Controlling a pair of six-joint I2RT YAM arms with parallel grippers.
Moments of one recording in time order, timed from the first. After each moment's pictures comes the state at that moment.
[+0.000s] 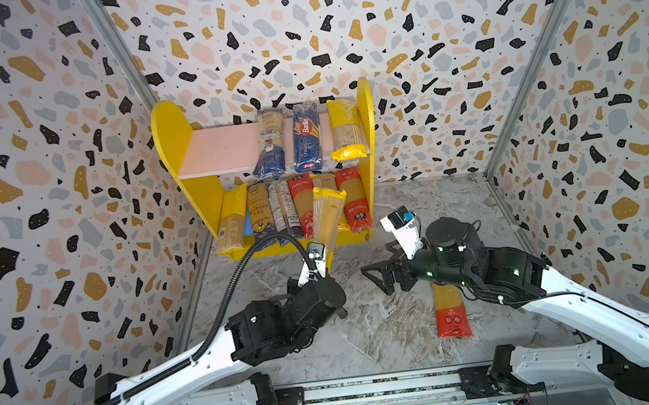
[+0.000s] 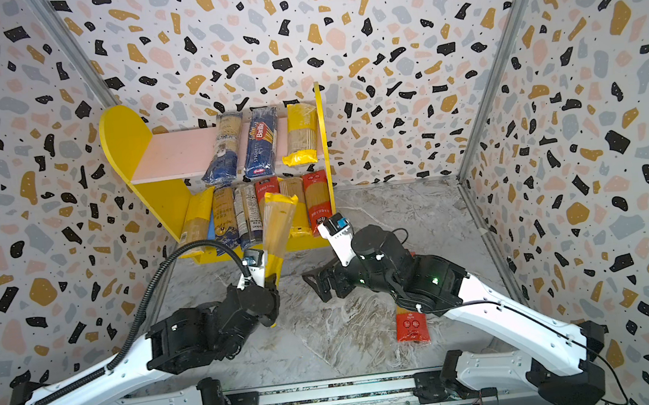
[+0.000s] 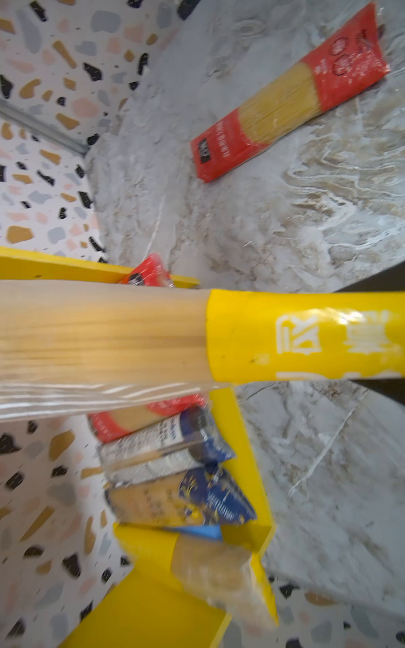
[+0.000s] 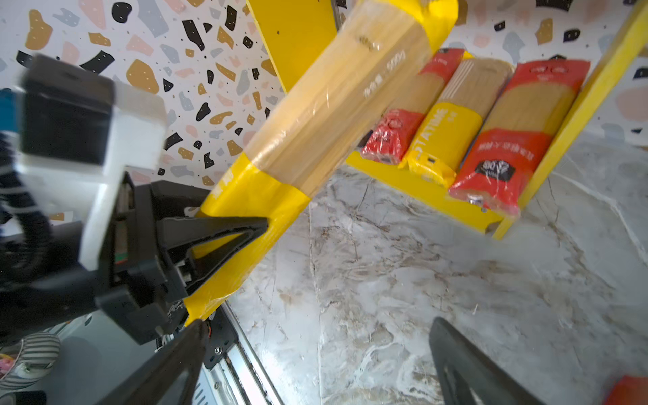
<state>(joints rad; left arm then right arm) -1.20 0.99 1.18 -0.89 -0.85 -0.53 1.05 1.17 1.39 -0.65 0.04 0.33</state>
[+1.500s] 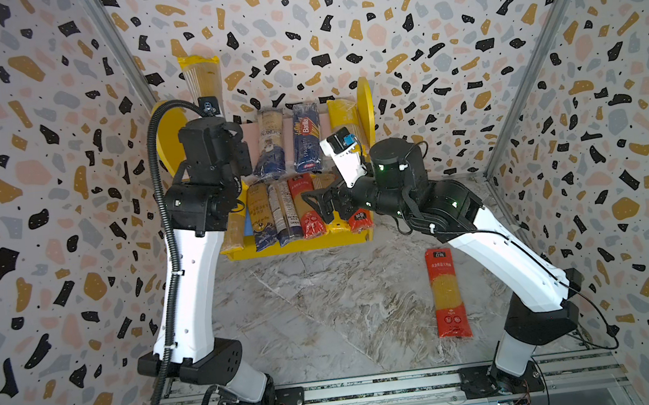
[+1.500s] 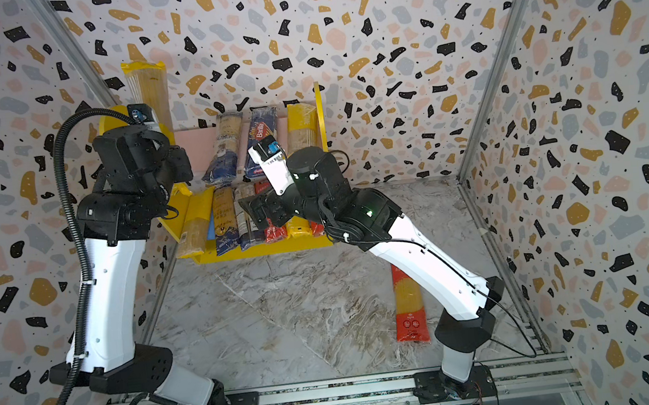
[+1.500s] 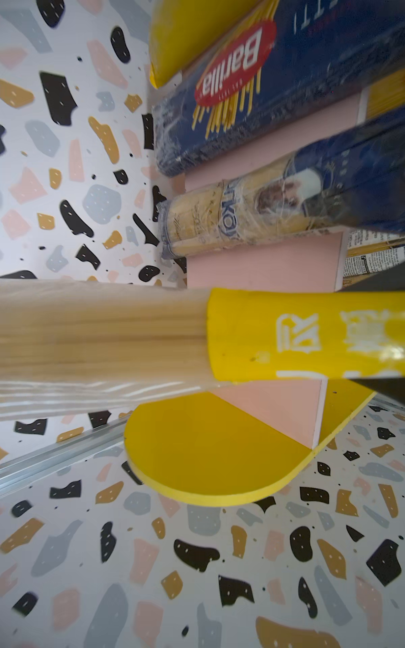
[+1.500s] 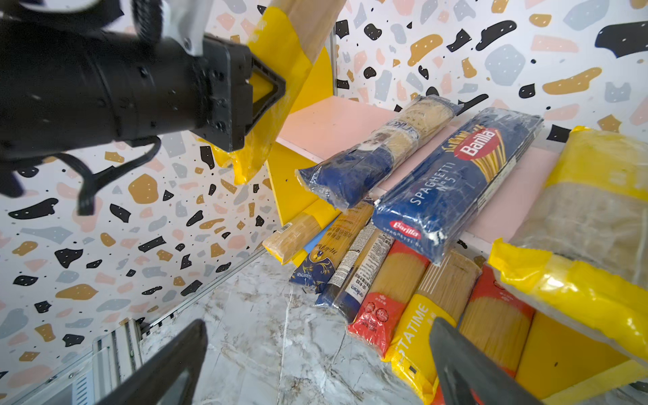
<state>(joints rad) -0.21 1.60 2.25 -0.92 -0.44 0.02 0.98 1.77 2.33 -0.76 0.04 0.09</state>
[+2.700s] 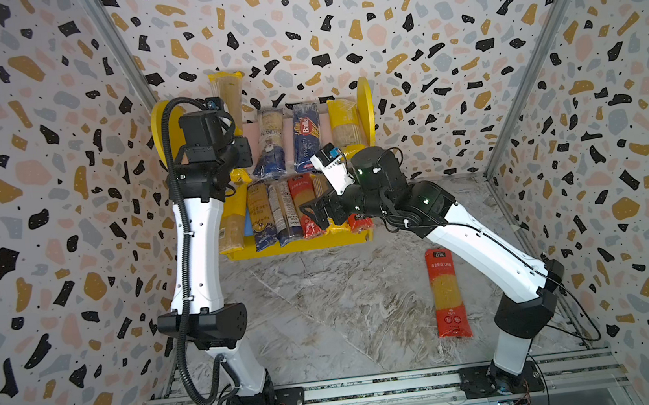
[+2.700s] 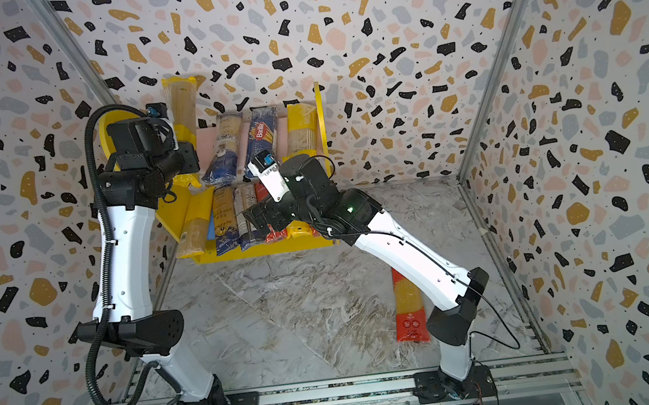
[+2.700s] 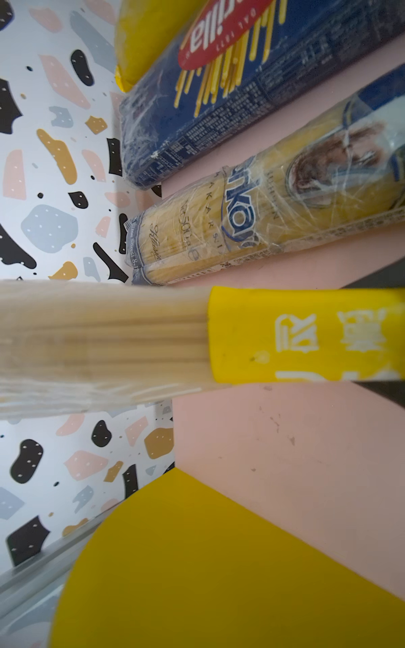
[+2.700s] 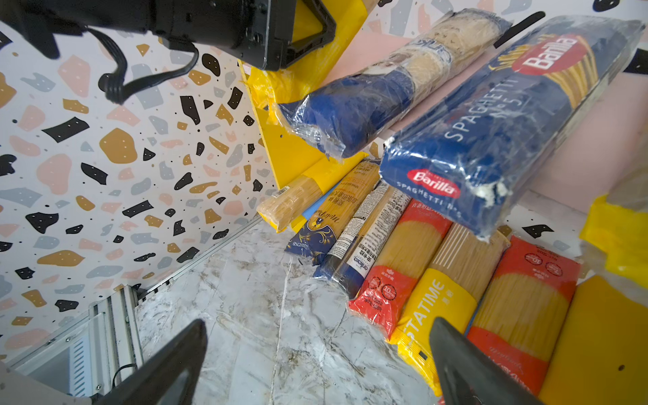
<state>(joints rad) -0.07 1.80 2.39 -0.91 -0.11 0.01 0.93 1.80 2.18 -0.72 -0.05 0.09</state>
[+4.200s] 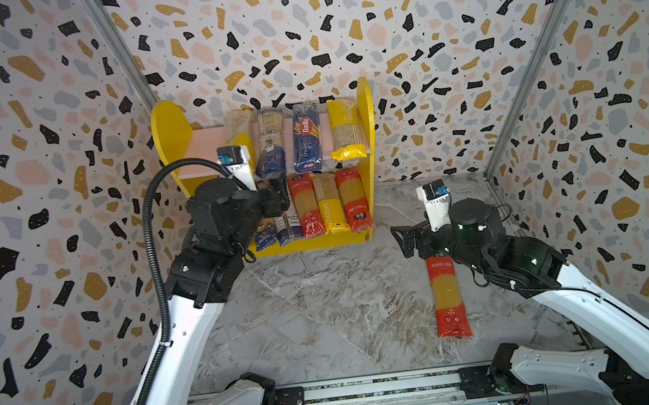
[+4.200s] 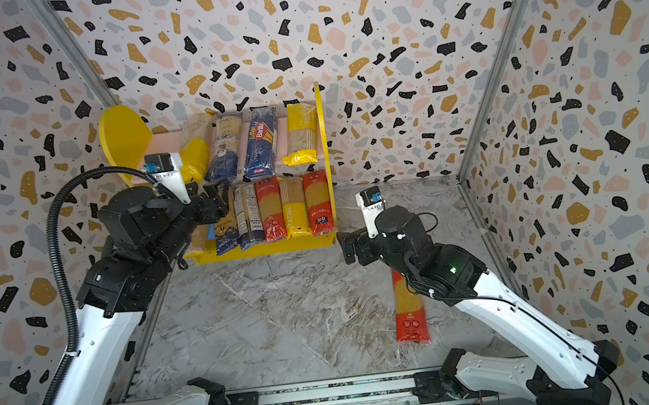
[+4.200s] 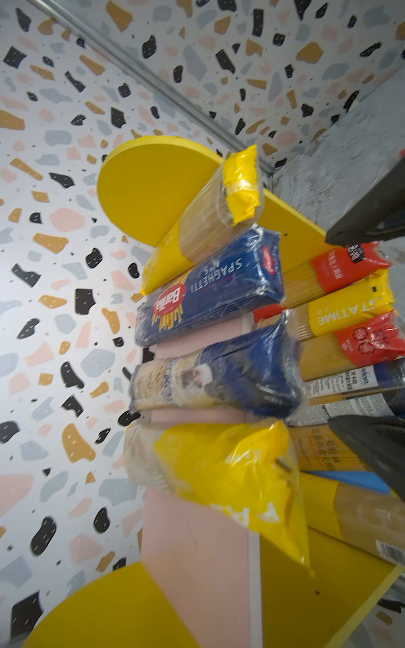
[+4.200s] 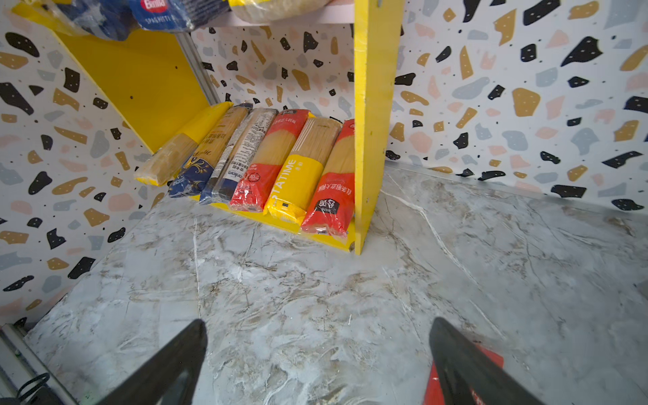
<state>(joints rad) -0.45 1.13 1.55 -0.57 -0.18 -0.20 0.85 1.05 1.33 -0.69 0.29 0.28</state>
